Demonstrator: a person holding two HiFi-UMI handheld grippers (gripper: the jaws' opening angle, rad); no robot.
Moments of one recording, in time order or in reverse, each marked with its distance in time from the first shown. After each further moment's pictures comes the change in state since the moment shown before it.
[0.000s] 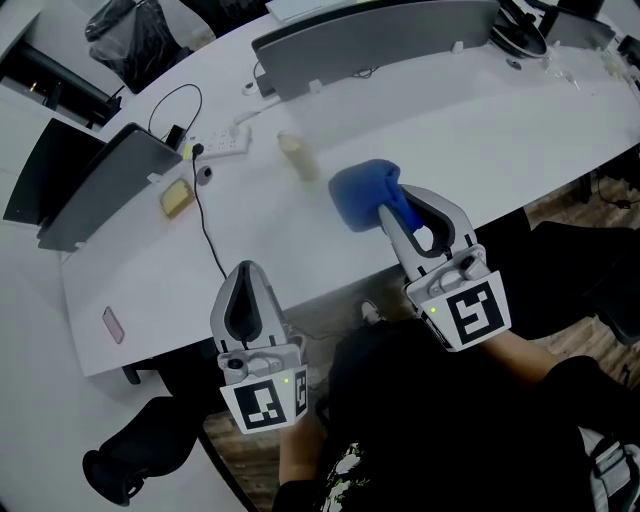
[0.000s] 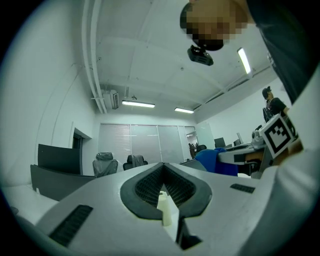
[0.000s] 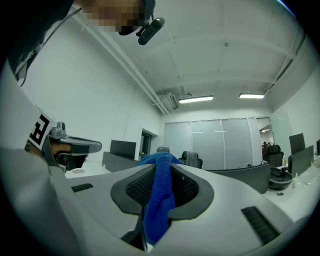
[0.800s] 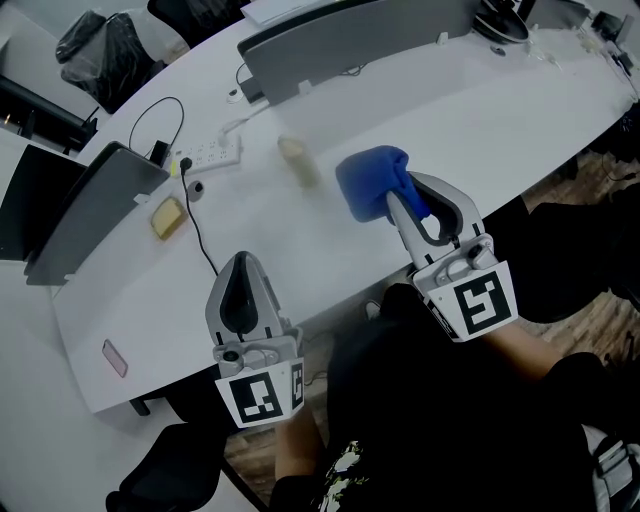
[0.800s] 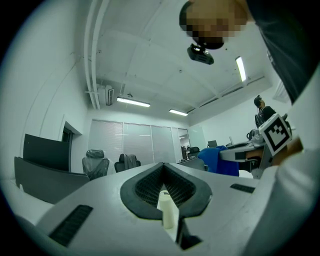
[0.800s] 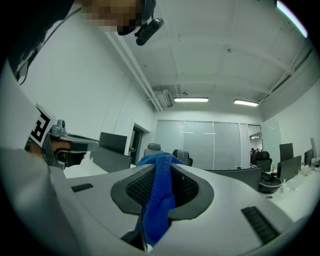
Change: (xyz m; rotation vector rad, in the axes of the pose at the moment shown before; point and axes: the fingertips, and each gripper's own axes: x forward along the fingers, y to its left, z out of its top) left arm 0.036 0.041 -0.027 -0.030 -0.018 -0.114; right arm 0.030 0.003 -0.012 -0.061 0.028 -0.123
